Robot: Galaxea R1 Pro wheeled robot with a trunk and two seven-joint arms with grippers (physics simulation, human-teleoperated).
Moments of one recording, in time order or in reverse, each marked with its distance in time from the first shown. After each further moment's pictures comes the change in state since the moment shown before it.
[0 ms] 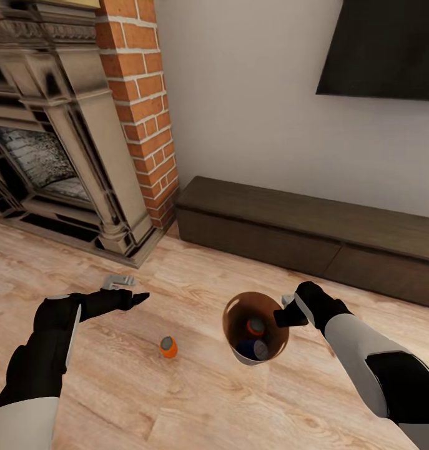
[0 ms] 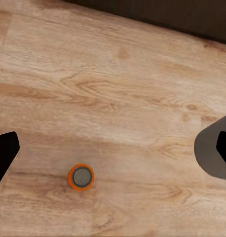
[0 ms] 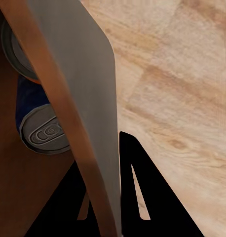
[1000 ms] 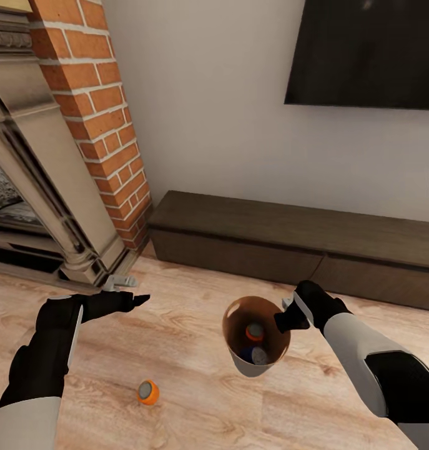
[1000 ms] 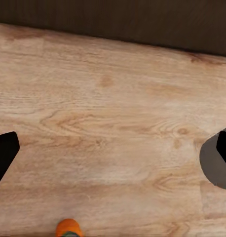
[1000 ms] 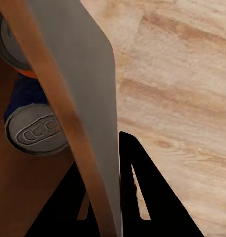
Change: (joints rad) left arm -0.001 -0.010 0.004 0.012 -0.010 0.026 0.012; right arm -0.001 0.004 -0.001 -0.013 0.003 0.117 0.000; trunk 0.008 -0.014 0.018
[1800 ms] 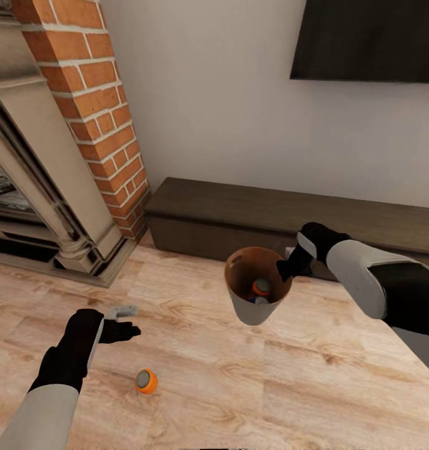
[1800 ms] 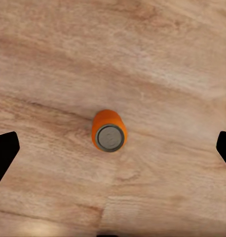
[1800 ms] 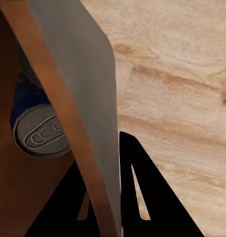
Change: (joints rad) left arm -0.055 -0.021 -0.005 0.377 0.011 0.140 0.410; right arm -0.464 0.012 0.009 0.361 -0.006 0.017 0.001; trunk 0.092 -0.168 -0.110
